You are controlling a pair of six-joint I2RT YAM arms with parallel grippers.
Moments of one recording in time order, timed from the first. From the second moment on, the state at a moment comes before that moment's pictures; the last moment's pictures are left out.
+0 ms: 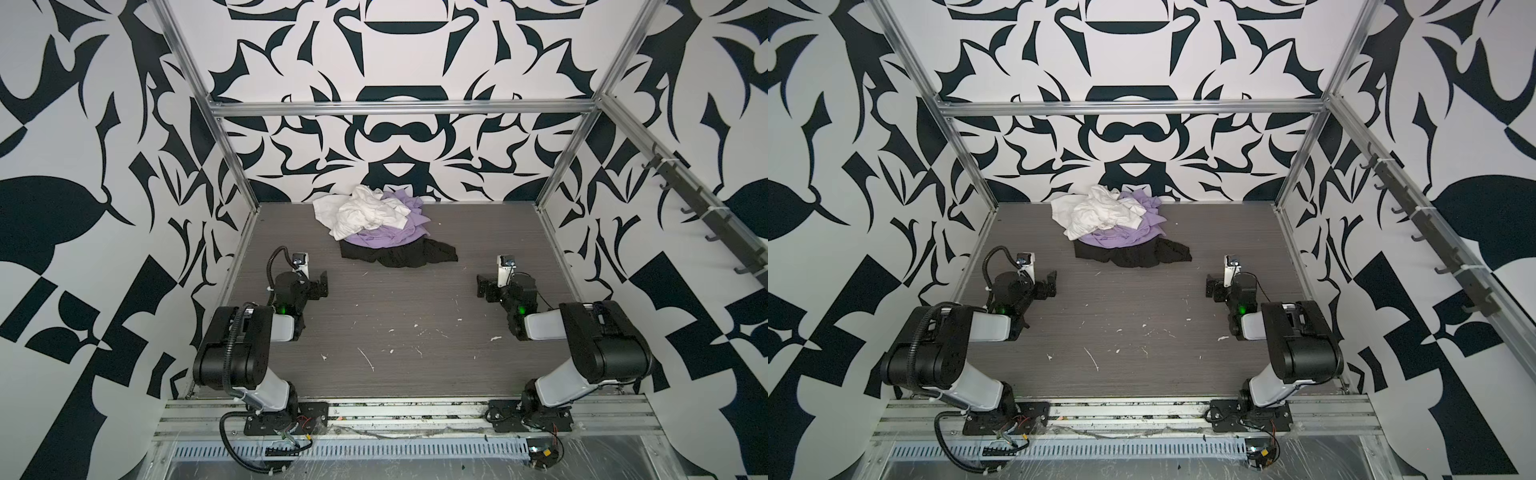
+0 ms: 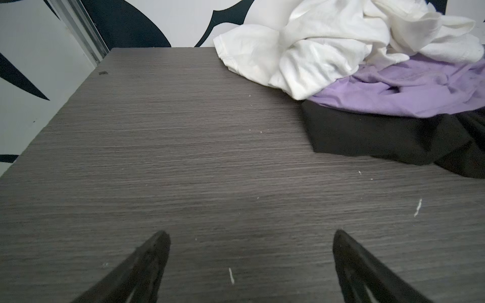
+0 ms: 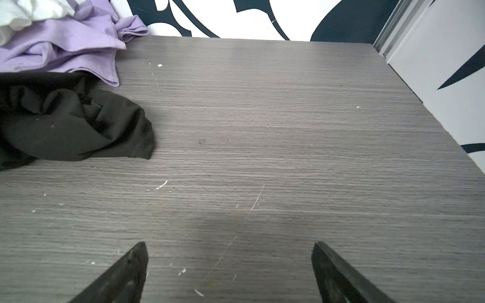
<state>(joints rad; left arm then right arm) -0.04 1.57 0.37 0.79 0.06 0.01 0.03 1.58 0.35 0.78 -0.02 0.00</state>
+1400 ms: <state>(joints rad) -0.04 1.57 0.37 0.79 0.06 0.01 0.03 1.58 0.35 0.78 -0.03 0.00</state>
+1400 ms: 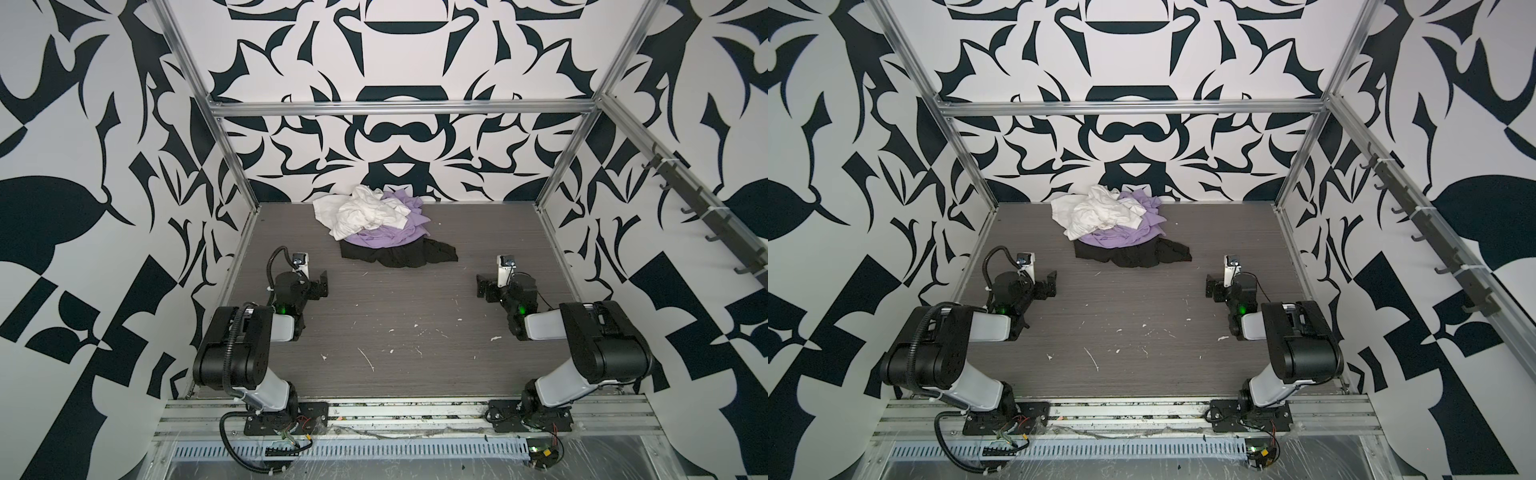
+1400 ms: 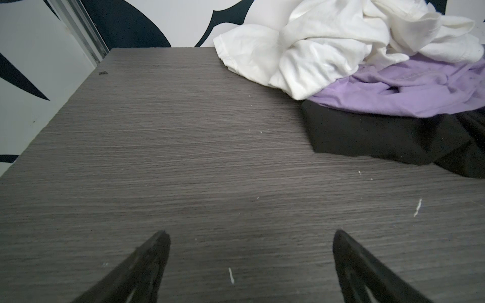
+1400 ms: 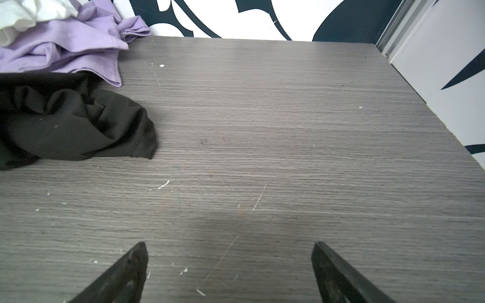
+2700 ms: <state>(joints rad) -0.04 1.57 0.37 0.79 0.06 0.01 0.03 1.57 0.33 0.82 0.10 0.05</state>
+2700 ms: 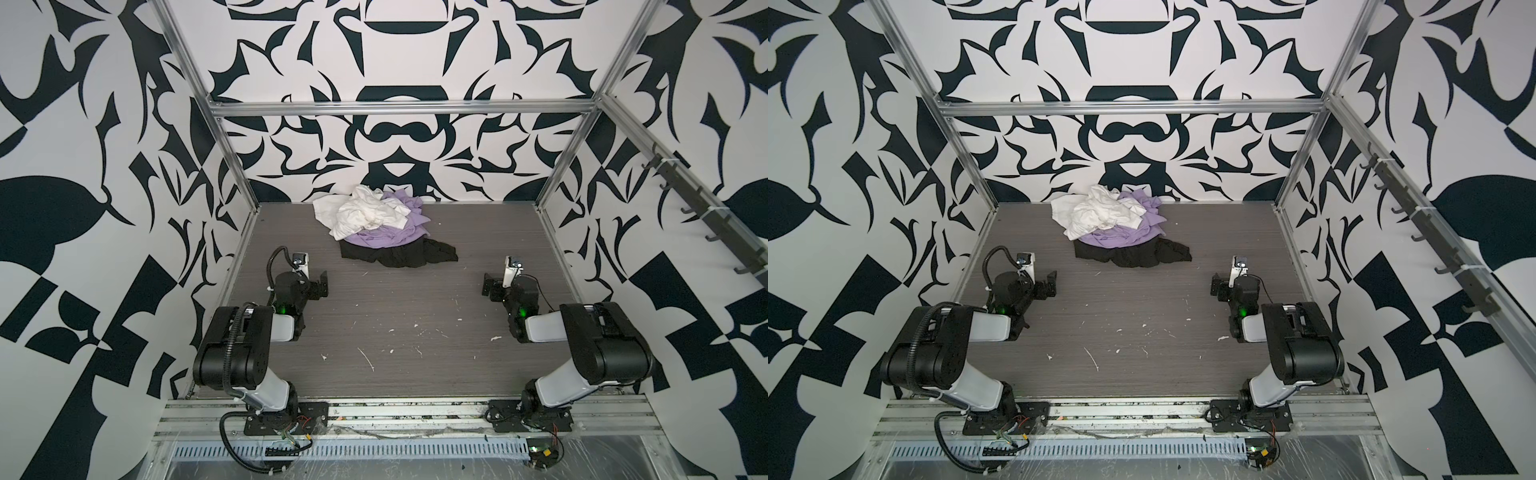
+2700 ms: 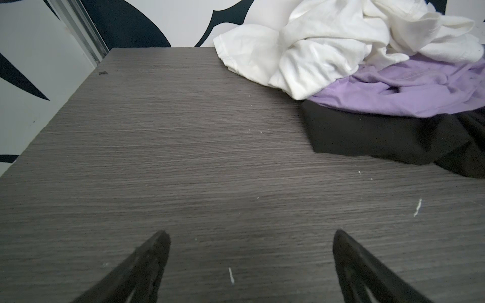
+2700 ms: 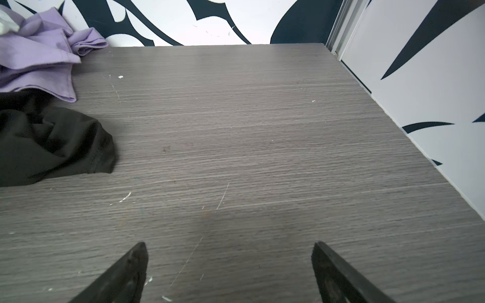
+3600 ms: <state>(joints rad) -0.05 1.48 0.50 0.58 0.00 -0.01 0.09 1.44 0.54 0.45 0.23 0.05</state>
